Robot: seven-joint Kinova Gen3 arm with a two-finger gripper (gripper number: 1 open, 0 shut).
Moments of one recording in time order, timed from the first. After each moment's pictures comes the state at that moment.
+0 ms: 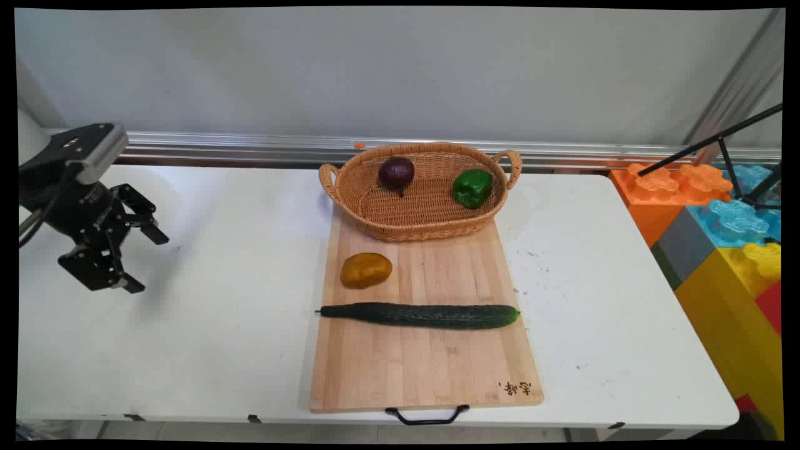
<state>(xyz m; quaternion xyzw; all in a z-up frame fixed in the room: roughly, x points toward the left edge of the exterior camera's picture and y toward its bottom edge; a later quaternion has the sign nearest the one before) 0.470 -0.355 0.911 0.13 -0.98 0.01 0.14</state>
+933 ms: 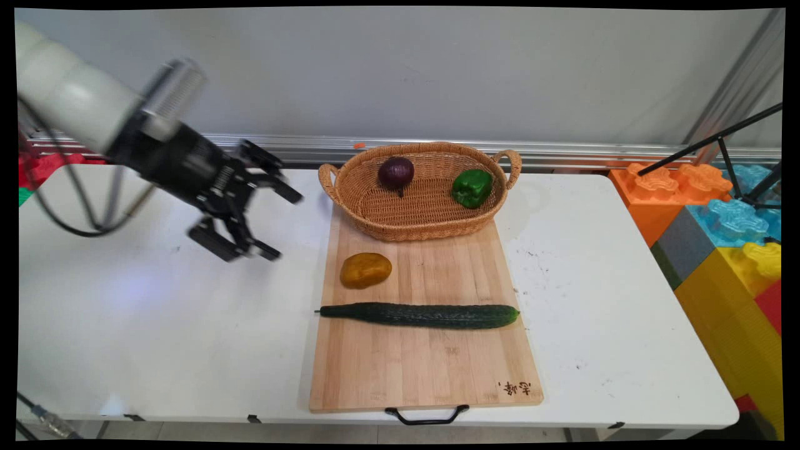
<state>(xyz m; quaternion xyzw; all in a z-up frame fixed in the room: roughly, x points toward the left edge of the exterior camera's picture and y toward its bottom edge) 0.350 -0.385 0.937 -0.01 -0.94 0.09 0.34</state>
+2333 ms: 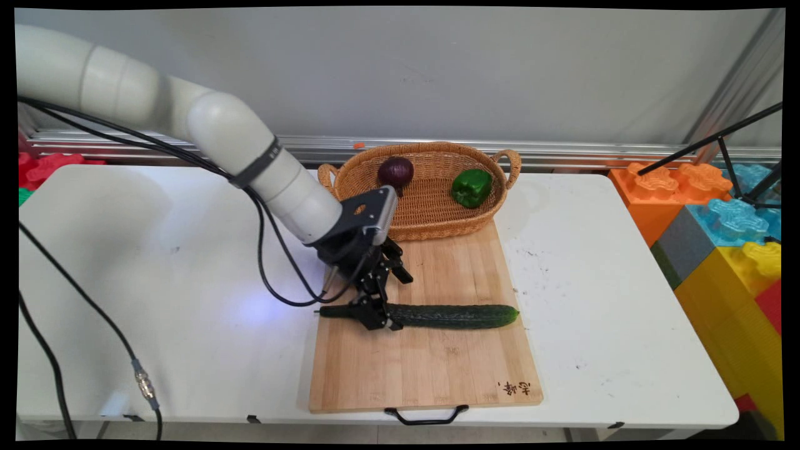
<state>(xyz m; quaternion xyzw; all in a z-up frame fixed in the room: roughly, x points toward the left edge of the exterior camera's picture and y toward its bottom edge) 0.184 -0.455 0.781 0.01 -0.95 0.01 0.30</state>
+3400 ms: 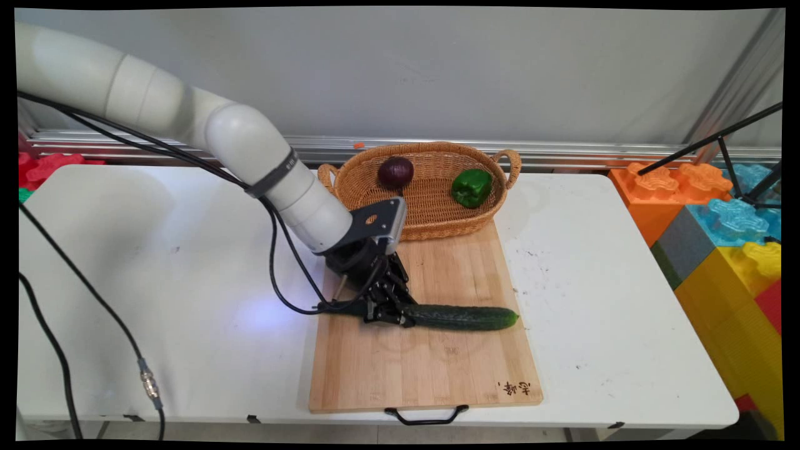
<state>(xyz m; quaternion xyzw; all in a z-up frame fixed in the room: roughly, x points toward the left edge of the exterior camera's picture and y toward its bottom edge) 0.172 -0.454 0.771 0.03 -0.96 -0.01 0.29</state>
